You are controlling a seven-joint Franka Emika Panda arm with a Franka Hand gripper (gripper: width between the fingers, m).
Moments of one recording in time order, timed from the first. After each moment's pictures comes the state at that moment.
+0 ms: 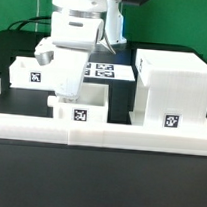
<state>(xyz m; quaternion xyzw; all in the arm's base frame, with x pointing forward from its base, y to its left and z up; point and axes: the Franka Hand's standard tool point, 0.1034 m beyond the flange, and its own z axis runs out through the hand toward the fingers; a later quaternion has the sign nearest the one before) 0.532 -0.059 0.011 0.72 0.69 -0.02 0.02</state>
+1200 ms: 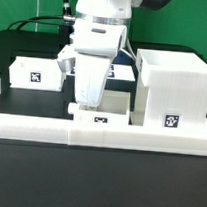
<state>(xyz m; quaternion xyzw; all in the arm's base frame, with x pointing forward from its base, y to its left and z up) 0.542 -0.021 0.005 0.75 0.66 -0.02 0.01</state>
